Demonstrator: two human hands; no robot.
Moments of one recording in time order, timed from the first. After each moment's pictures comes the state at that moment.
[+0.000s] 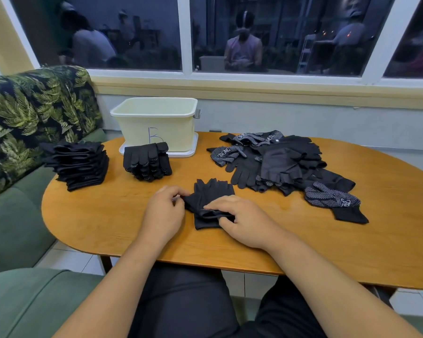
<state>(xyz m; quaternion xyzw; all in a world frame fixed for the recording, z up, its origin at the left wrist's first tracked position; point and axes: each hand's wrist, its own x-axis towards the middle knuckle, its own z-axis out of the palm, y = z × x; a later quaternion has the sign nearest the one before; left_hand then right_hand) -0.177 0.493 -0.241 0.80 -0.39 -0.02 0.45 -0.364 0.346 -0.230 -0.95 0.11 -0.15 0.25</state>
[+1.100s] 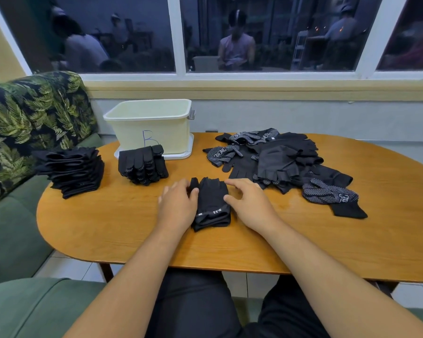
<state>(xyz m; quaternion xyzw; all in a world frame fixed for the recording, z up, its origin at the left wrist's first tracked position) -0.177 0.439 -0.249 0.87 -0.38 0.02 0.33 -0.349 0.321 -0.234 -0.86 0.33 -0.24 0.30</state>
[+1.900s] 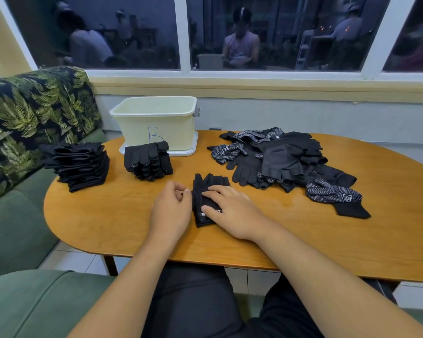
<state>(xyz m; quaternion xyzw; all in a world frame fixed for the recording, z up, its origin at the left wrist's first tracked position) -0.189 0.484 -0.241 0.83 -0.31 -0.03 0.46 -0.327 0.349 -0.239 -0.96 0.21 -0.10 0.16</state>
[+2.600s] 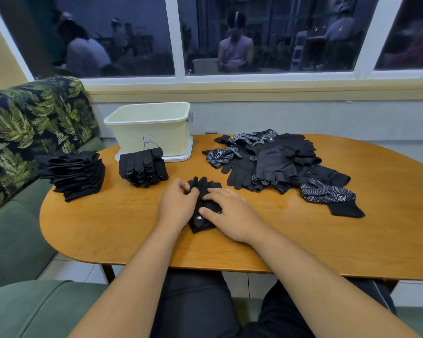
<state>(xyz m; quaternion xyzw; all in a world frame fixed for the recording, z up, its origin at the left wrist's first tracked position) -0.187 0.442 -0.225 0.83 -0.30 -0.09 0.47 -0.335 0.349 -0.236 -0.93 0.24 -0.15 0.24</state>
